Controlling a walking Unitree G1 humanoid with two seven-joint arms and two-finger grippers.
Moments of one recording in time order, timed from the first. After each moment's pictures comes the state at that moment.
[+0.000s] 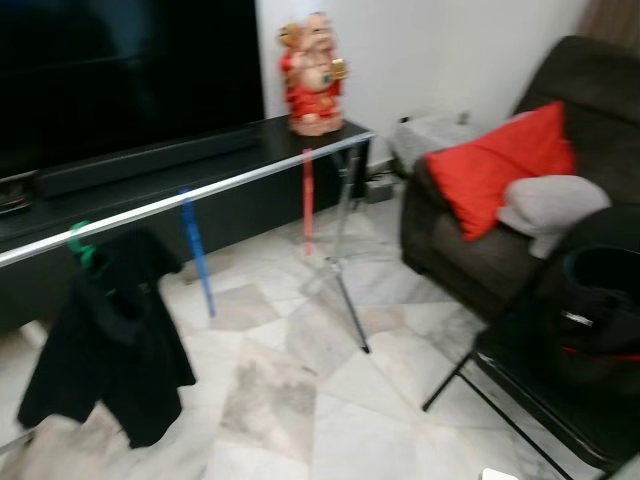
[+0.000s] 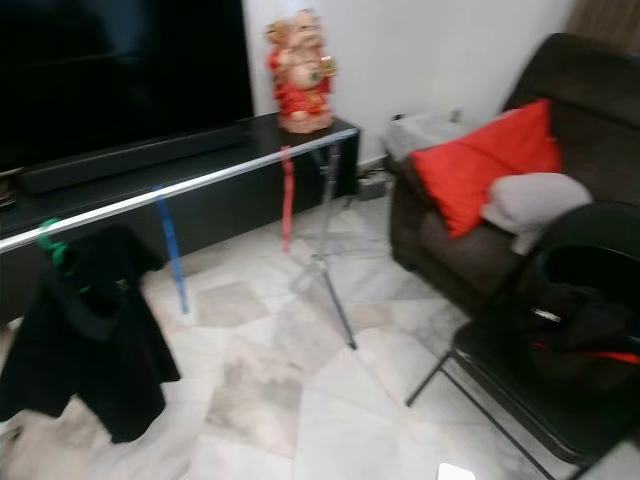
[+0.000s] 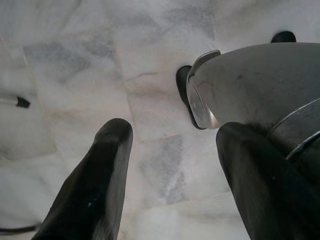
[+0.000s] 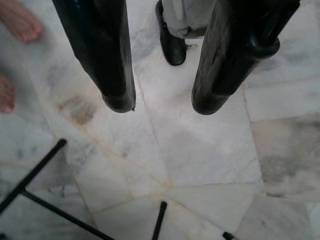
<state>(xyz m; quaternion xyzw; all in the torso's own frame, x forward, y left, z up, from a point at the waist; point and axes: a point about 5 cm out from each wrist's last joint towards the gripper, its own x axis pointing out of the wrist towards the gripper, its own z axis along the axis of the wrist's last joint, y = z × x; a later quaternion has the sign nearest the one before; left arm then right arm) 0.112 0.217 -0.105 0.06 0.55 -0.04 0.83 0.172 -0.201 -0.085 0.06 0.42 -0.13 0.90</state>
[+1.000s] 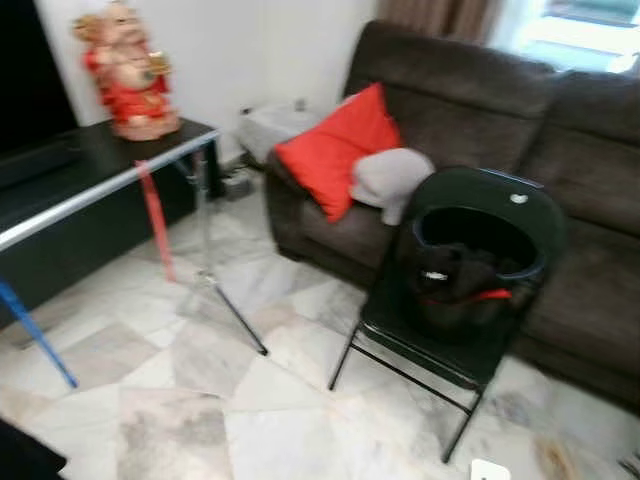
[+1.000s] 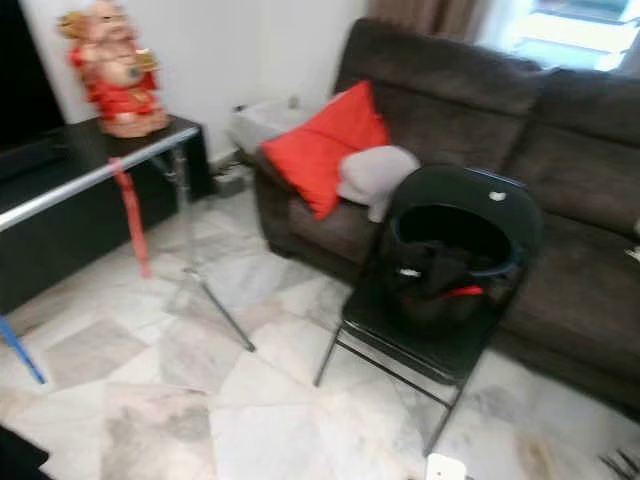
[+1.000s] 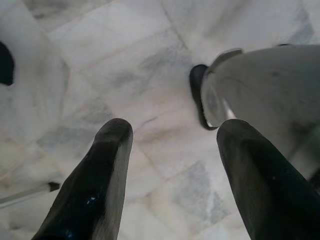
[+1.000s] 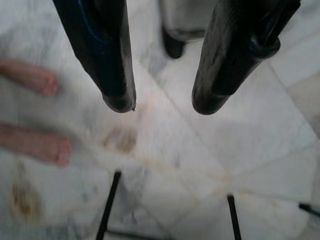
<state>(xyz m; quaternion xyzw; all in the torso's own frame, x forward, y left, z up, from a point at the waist) 0.118 0.221 -0.103 0.06 0.54 -0.03 0.84 0.172 -0.193 -0.086 0.07 0.42 -0.12 0.90</state>
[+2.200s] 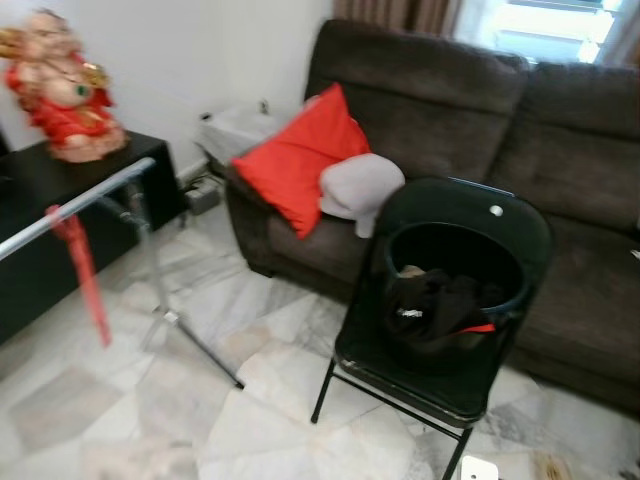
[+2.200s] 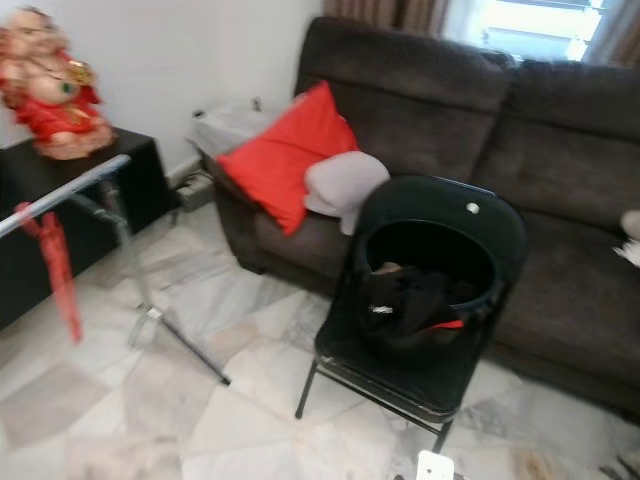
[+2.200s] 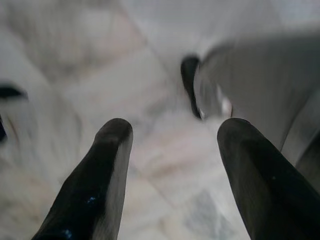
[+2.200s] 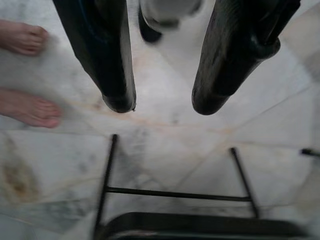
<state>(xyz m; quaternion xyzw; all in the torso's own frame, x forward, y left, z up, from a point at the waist) 0.111 0.223 -0.104 0.05 0.55 -0.03 0.83 0.177 -0.190 -0.083 0.07 0.41 -0.12 0.90</state>
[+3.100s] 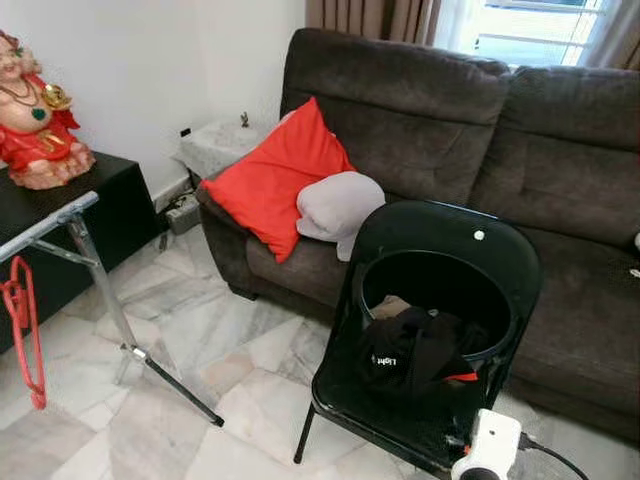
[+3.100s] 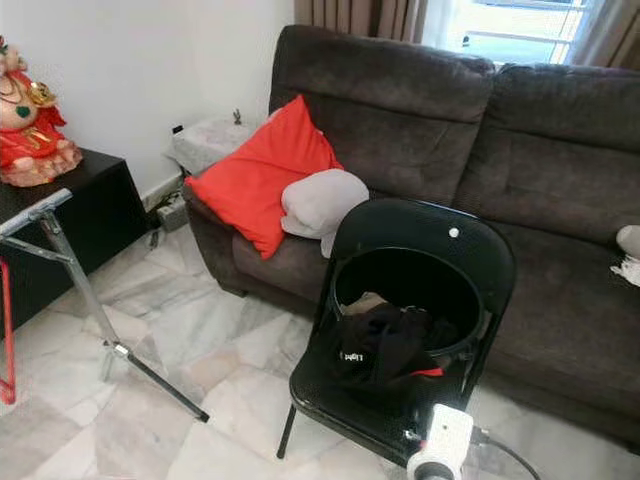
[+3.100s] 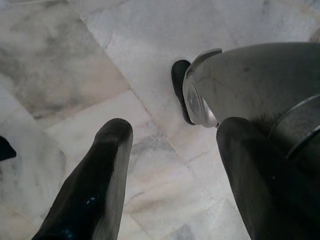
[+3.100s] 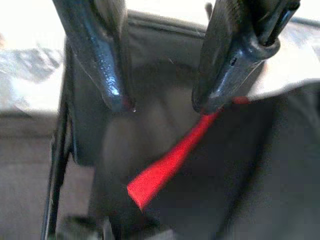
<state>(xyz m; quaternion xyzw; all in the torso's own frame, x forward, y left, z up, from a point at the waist) 0.117 0.215 -0.104 0.05 0.54 -0.04 0.84 0.226 -0.190 -0.029 0.11 0.16 -0.10 0.98</state>
